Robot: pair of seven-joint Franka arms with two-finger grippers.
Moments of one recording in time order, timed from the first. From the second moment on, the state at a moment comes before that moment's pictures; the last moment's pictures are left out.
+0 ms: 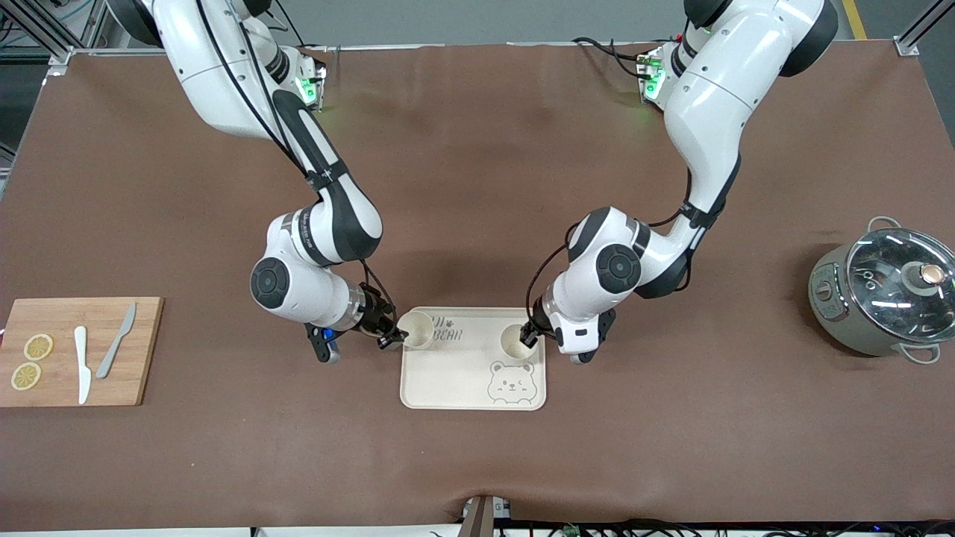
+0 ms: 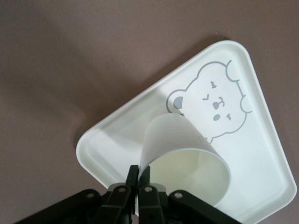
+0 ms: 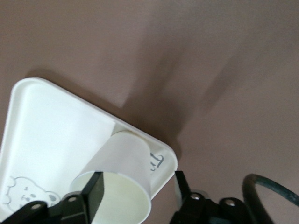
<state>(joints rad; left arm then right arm) -0.30 0.81 -0.31 -1.46 -0.05 2.43 -1.42 0.46 0.68 -0.05 -1.55 0.49 2.28 1.16</state>
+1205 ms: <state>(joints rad) -0.23 0.60 -0.30 -1.42 -0.04 2.20 -1.43 0.30 0.29 -0.09 -1.35 0.17 1.44 1.07</state>
